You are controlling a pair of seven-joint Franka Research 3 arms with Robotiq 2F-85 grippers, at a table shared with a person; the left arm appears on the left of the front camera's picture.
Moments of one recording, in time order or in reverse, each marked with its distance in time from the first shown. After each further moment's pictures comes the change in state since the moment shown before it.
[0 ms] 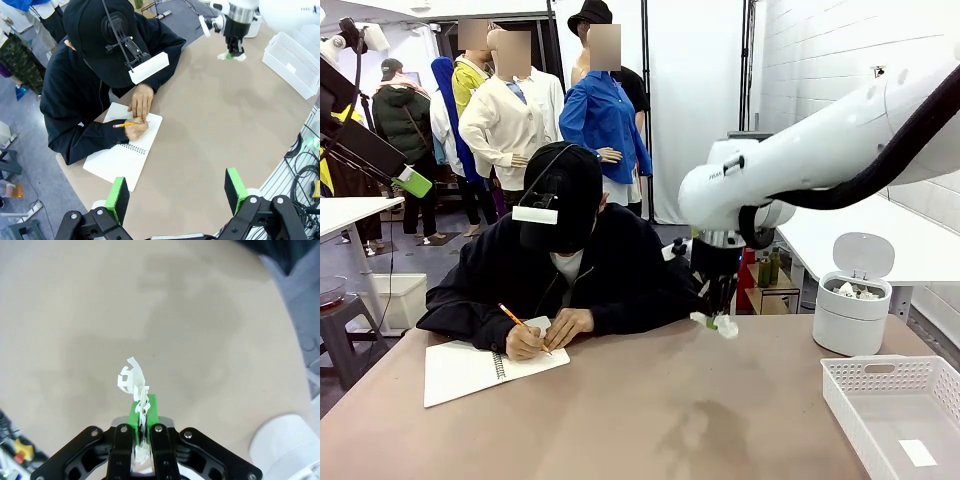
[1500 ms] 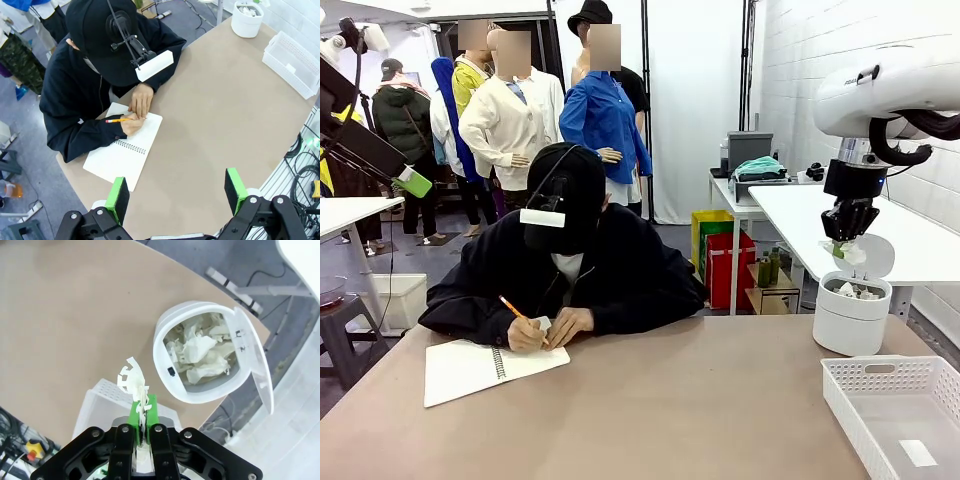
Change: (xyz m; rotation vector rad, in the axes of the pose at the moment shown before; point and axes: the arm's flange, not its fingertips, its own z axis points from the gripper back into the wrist) left arm 0.000 0.000 0.000 0.000 0.000 0.000; right arm -0.151 -0.181 0.132 -0.046 -0.040 -0.379
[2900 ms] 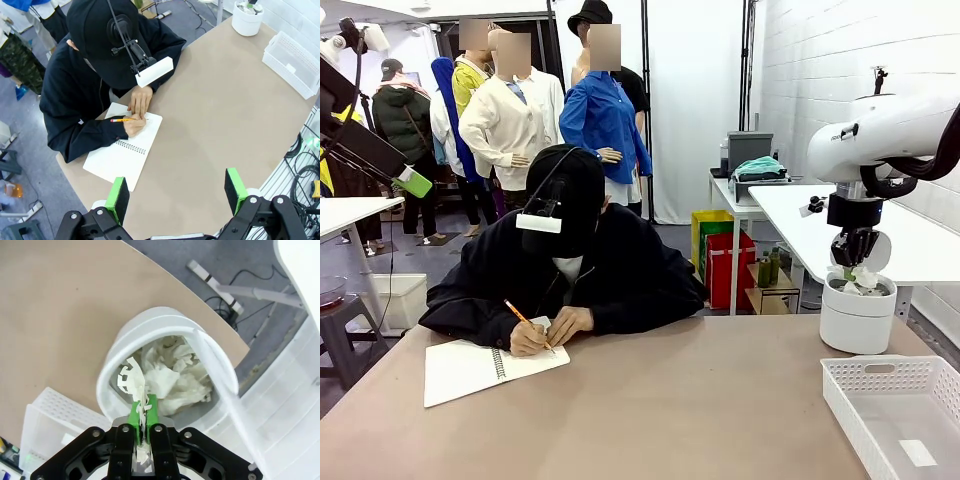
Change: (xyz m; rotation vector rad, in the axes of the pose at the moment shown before) left arm 0.000 0.000 0.000 0.000 0.000 0.000; right arm 0.024 -0.051 -0.071 -0.094 0.071 0.135
